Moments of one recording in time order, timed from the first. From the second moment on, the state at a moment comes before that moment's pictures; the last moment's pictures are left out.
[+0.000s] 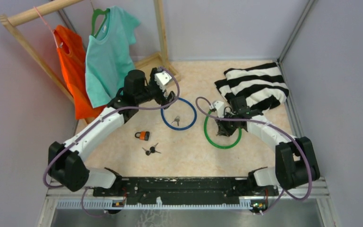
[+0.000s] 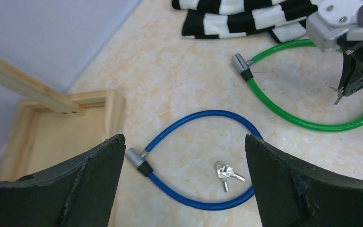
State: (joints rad) left arm -0.52 1.41 1.14 -0.07 0.37 0.34; right arm 0.29 1.32 0.75 -0.50 -0.45 -0.47
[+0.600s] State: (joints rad) left arm -0.49 1.20 0.99 -0.12 0.20 0.38; right arm 0.32 1.39 0.78 -0.48 -0.30 -0.44
